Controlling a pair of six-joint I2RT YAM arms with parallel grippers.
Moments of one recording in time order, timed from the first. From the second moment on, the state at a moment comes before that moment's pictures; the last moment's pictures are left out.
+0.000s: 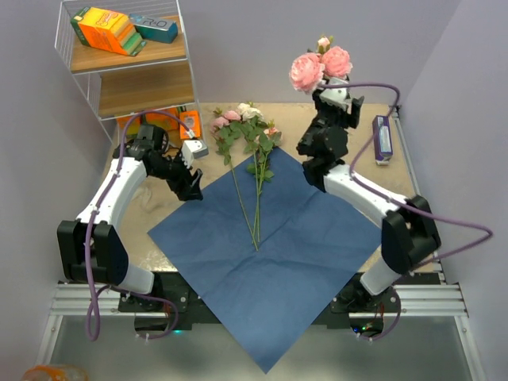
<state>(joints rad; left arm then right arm) -0.08 1.47 1.24 -0.95 0.71 0.72 0.56 1.65 1.22 1.16 1.08 -0.74</state>
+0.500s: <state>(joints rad) -0.08 1.45 1.28 -0.97 0.73 0.71 0.57 1.30 1.25 0.04 0.88 -0.09</state>
